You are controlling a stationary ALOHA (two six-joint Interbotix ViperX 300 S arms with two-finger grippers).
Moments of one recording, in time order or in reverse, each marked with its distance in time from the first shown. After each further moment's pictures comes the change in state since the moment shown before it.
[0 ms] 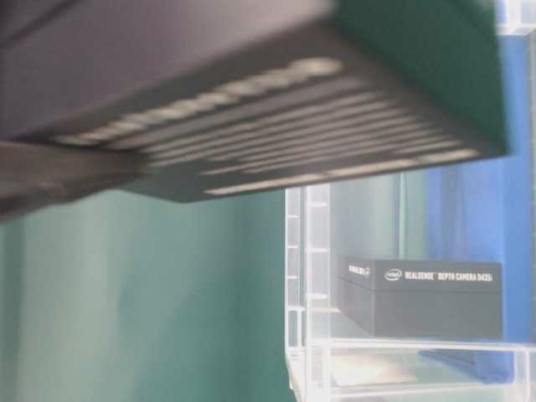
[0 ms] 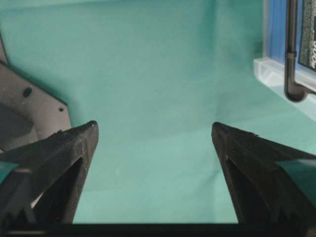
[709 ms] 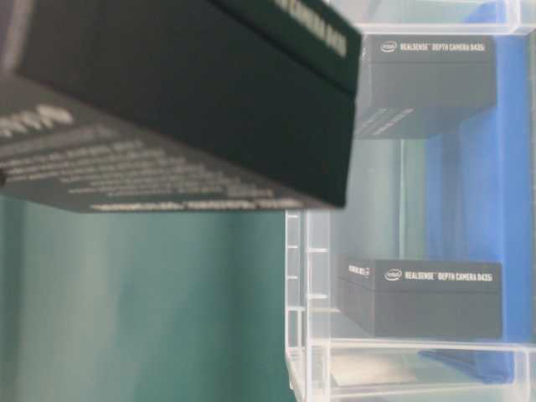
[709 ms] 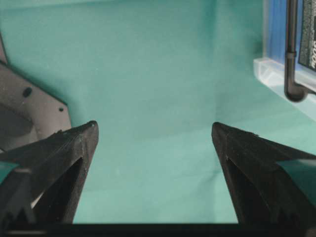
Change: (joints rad) left arm 0.000 0.000 0.000 -0.002 0.000 -0.002; right arm 0.015 -0.031 -0.130 -0.046 0.052 0.003
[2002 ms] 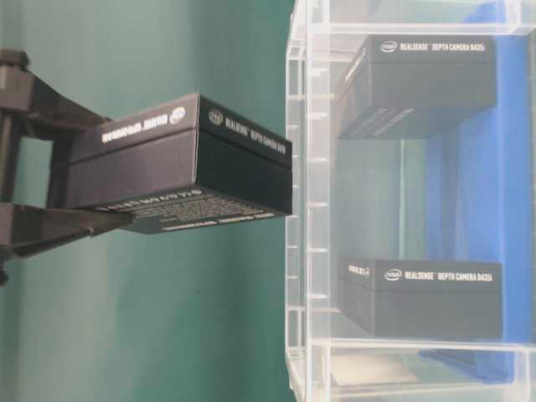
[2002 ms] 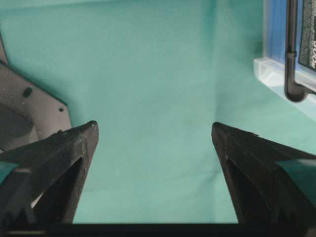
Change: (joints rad) left arm 0.000 -0.002 0.002 0.000 -0.002 0.002; right arm -0.396 0.000 0.002 -0.025 0.008 -0.479
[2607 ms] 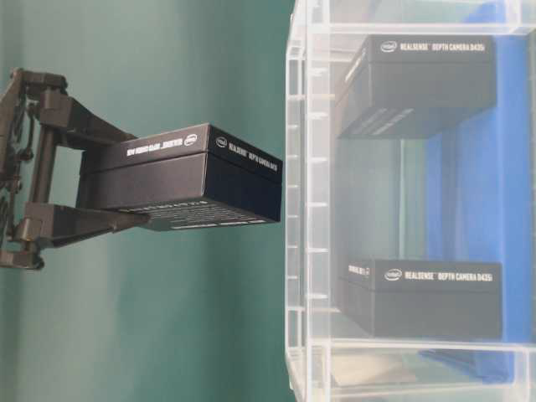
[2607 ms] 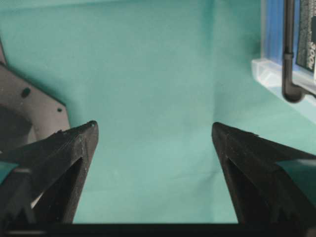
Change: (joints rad) left arm 0.000 0.009 -0.008 0.000 0.000 -0.002; right arm -0.183 0.000 -0.002 0.017 -0.095 -0.144
